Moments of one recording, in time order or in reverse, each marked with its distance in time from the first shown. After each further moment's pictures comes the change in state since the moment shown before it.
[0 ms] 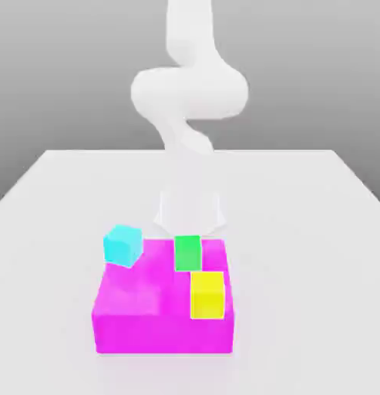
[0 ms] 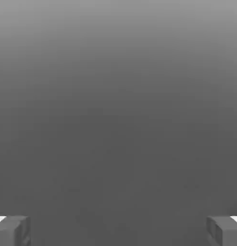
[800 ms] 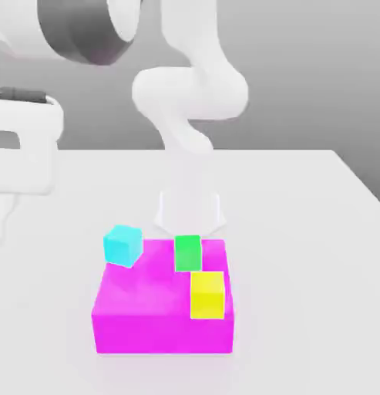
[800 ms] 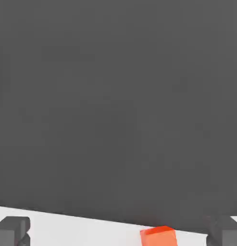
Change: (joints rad) arm -0.162 0.882 -0.229 0.255 0.105 0.112 -0.633
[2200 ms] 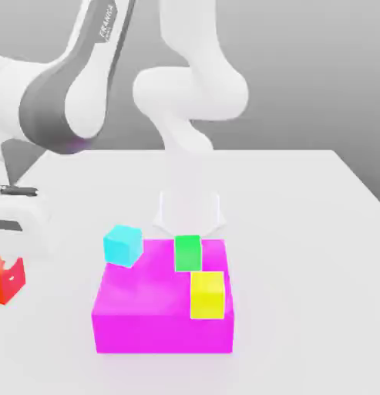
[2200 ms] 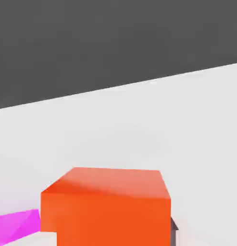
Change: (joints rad) arm -0.041 -0.168 -0.052 -0.360 -0.055 -0.042 0.420
